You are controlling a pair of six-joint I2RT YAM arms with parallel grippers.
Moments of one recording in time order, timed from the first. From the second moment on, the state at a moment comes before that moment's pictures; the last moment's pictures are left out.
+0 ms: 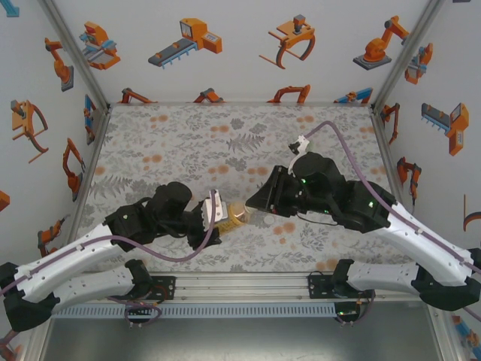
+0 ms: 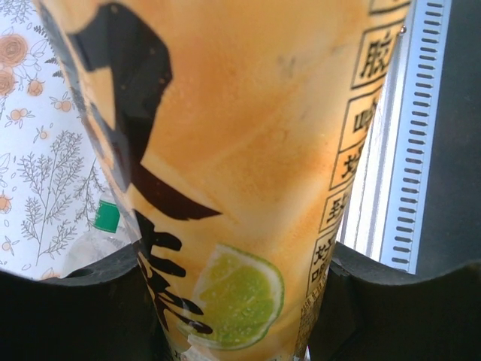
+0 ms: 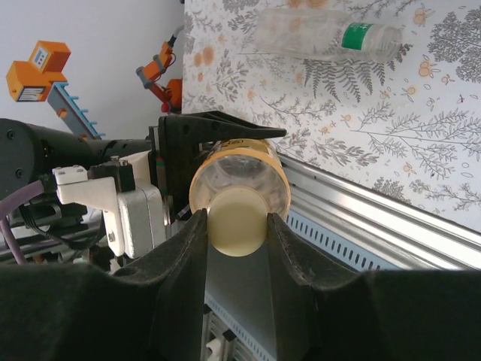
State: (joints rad) left arm -1.05 0.87 0.86 -0.62 0.29 0.28; right arm 1.07 1.06 1.38 -0.90 0.03 1.12
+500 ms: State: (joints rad) left arm -1.05 0.81 0.83 -0.41 0.42 0.25; right arm 1.07 0.95 1.41 -0.61 -0.07 0.60
